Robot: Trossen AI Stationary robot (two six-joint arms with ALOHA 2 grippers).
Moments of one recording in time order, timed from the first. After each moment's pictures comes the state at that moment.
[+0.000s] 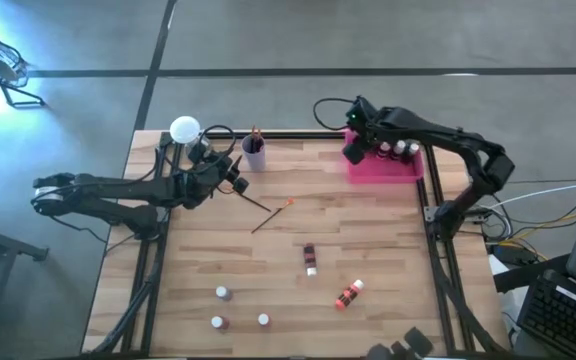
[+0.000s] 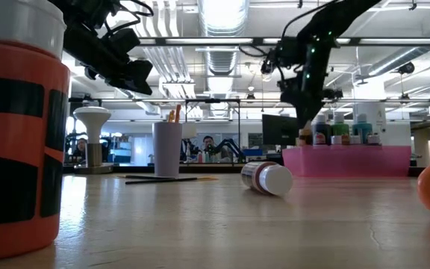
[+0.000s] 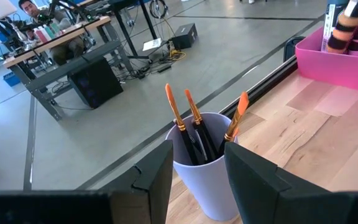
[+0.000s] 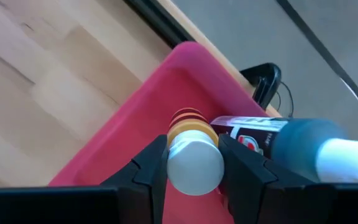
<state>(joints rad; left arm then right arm) 0.19 1.05 0.53 0.18 -0.81 0.00 -0.69 1.60 1.24 -0.82 0.29 0.06</state>
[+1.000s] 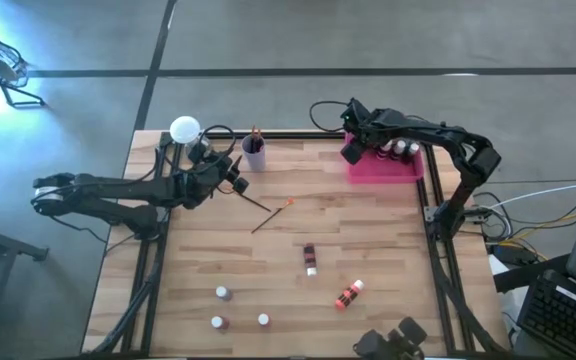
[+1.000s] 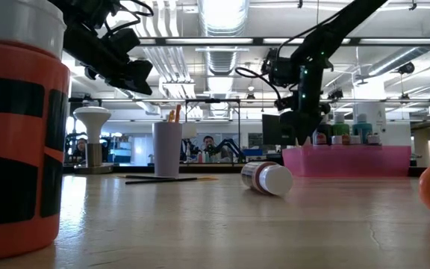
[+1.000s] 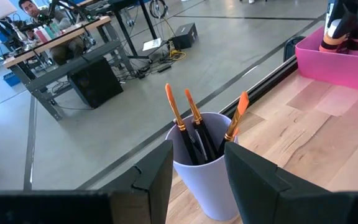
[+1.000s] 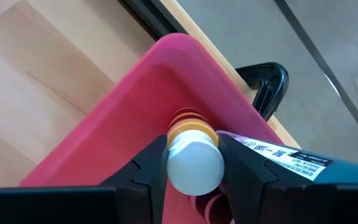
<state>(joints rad) 0.19 1.05 0.53 0.18 -0.81 0.00 -0.74 1.72 1.22 -0.72 0.34 -0.01</state>
